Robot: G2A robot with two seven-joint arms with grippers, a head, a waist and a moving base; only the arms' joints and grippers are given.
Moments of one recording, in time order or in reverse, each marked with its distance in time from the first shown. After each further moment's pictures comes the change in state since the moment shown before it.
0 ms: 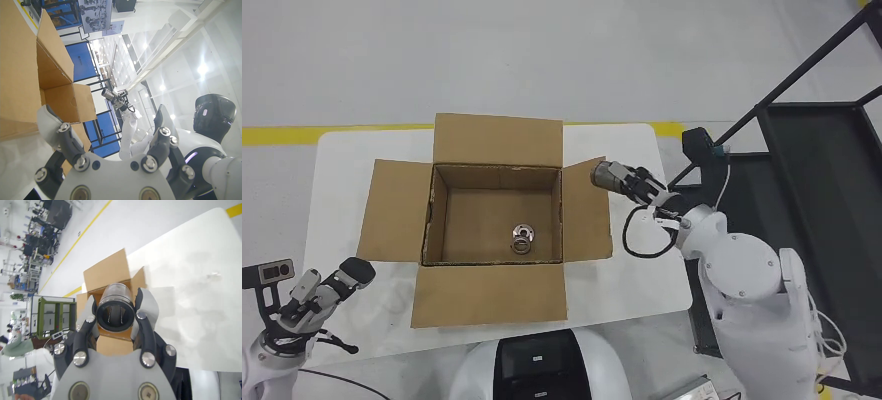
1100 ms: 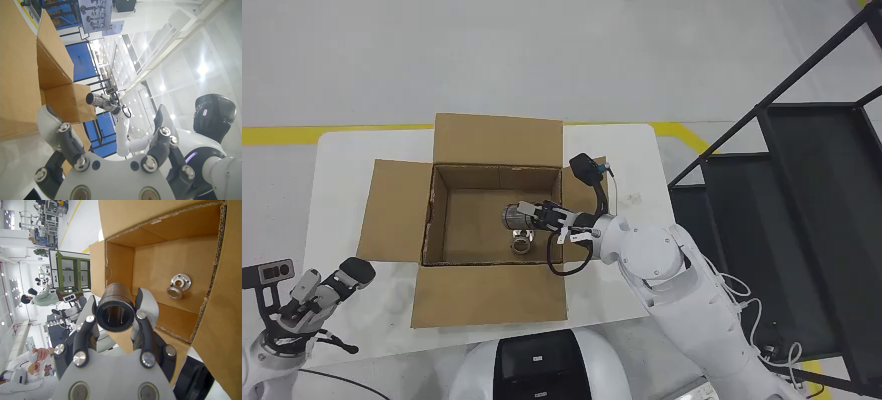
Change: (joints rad) left arm 0.000 0.000 0.000 0.000 0.000 0.000 0.000; right arm 0.173 -0.039 -0.348 0.323 0.186 -0.110 -0.074
